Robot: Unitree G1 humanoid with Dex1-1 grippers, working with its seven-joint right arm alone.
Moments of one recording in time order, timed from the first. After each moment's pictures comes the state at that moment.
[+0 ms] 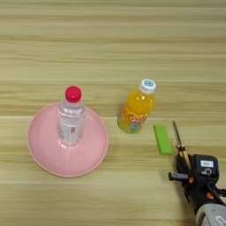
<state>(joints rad) 0.45 -0.24 -0.43 -0.22 0.15 0.19 0.29</state>
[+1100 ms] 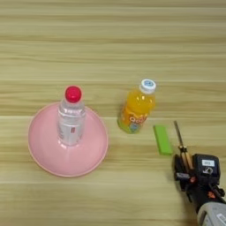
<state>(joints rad) 0.43 -0.26 -0.44 -0.20 0.15 0.21 0.29</state>
